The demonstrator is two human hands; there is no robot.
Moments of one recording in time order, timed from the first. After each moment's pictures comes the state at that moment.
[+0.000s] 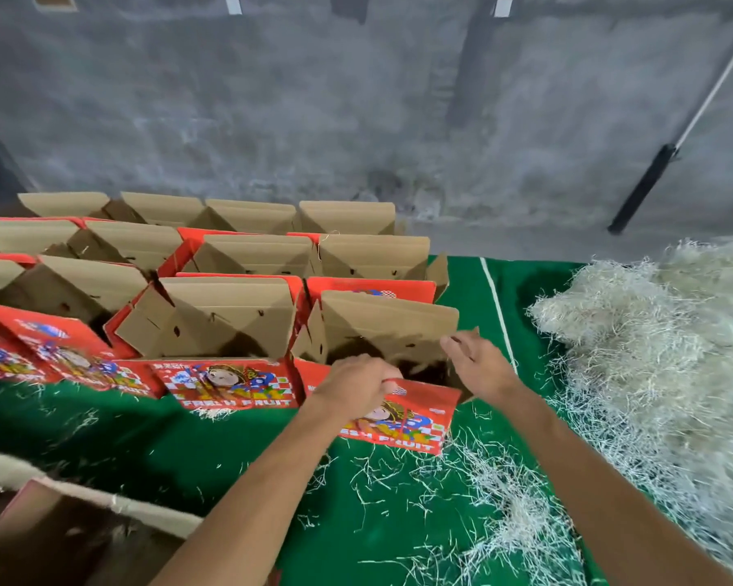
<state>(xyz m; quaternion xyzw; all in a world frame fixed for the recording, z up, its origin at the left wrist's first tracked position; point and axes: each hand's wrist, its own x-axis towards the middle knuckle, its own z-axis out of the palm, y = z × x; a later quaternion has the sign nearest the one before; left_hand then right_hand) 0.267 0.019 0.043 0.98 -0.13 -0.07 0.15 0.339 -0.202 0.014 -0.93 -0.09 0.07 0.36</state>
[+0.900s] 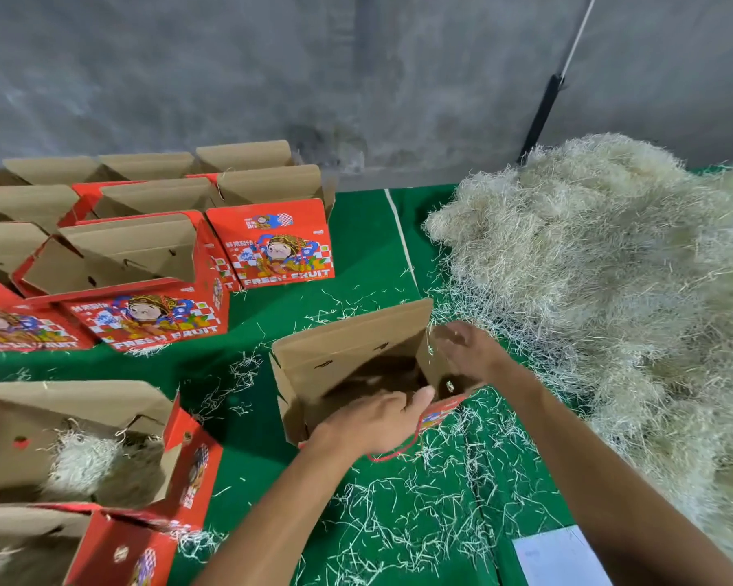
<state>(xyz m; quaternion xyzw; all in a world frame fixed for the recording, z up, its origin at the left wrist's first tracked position) 0.055 -0.190 0.011 0.93 -0.12 -0.28 0.22 0.148 -0.397 -0.018 -0.93 0.04 0.17 0.33</state>
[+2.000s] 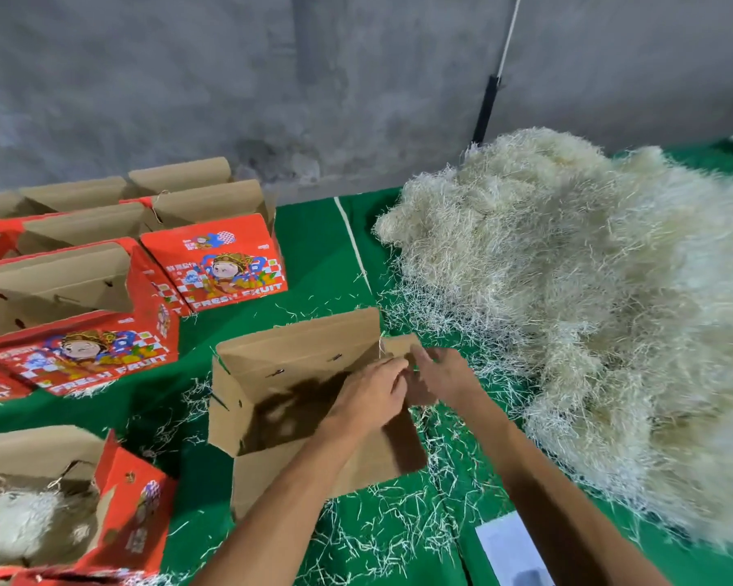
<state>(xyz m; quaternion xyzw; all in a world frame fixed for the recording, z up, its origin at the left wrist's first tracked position) 0.096 -0.263 -0.030 0.95 -0.22 -0.03 0.22 0.100 -0.421 -0.027 -0.88 0.16 0.12 0.43</state>
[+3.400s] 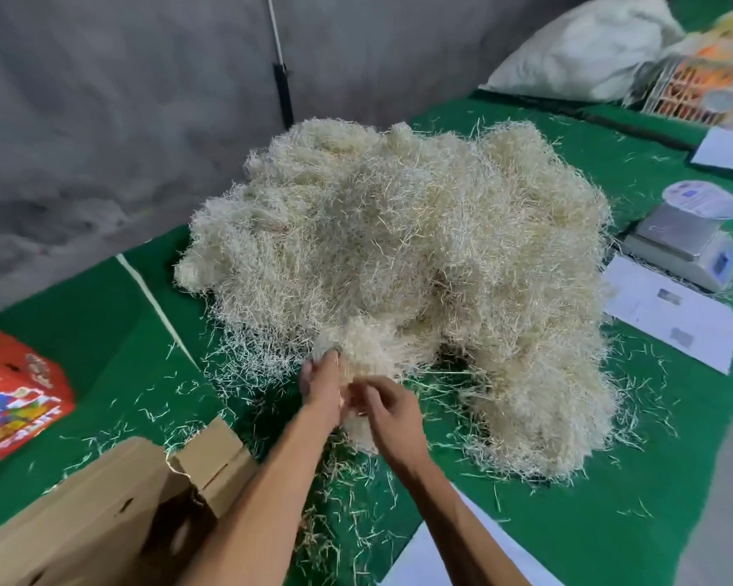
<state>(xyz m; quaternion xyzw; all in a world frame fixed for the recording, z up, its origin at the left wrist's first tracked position) 0.175 -0.521 -0.075 0.68 0.20 -0.26 0.66 0.058 -0.578 -0.076 -0.71 0.25 -0.16 0.64</state>
